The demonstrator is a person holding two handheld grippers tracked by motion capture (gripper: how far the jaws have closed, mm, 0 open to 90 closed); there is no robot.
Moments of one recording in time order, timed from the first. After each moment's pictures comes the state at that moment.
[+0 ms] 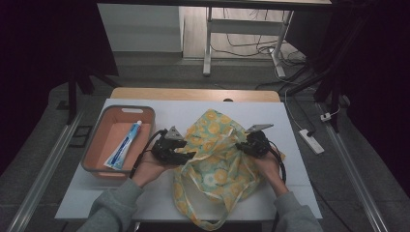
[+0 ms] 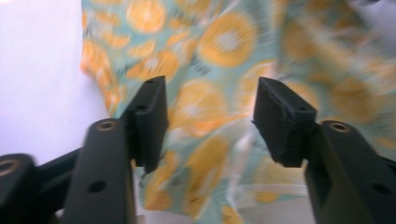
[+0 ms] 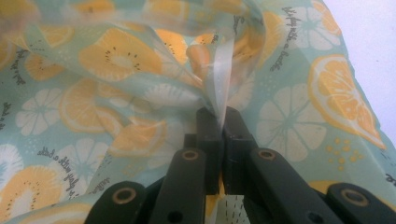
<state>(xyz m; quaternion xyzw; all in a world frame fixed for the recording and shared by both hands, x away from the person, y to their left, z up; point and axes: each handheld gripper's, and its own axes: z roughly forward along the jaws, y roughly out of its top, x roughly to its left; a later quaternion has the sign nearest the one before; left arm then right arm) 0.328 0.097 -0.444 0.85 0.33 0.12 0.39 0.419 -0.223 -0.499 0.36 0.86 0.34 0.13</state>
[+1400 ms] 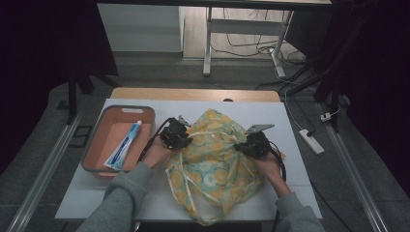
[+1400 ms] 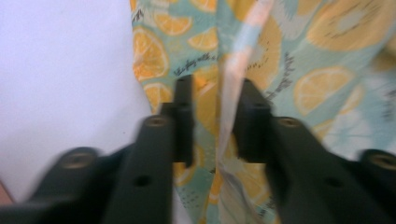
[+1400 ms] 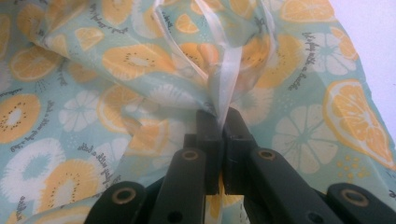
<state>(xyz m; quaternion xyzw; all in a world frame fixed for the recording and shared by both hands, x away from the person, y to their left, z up) 0.400 0.090 -0.471 0.87 0.38 0.13 0.31 0.409 -0.221 -0.487 0.32 0.86 0.37 0.11</state>
